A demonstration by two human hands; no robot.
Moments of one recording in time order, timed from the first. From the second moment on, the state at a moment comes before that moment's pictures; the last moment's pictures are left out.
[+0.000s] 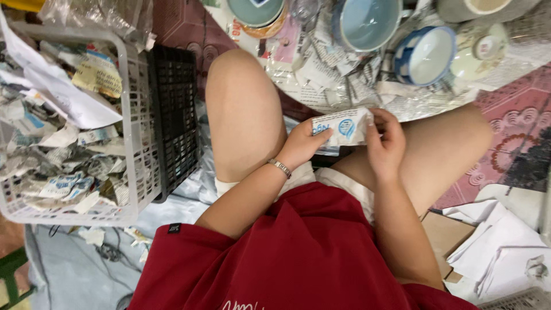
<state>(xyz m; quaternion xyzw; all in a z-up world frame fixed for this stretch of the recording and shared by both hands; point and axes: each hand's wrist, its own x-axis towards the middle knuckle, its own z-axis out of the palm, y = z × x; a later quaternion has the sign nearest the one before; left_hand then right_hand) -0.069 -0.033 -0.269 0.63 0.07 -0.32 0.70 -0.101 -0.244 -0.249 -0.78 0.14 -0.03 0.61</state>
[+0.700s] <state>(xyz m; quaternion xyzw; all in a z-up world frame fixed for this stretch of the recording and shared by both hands) -0.072 -0.018 -0.257 0.49 0.03 -0.34 0.80 -0.040 -0.289 -0.131 -0.95 0.08 -0.14 0.28</state>
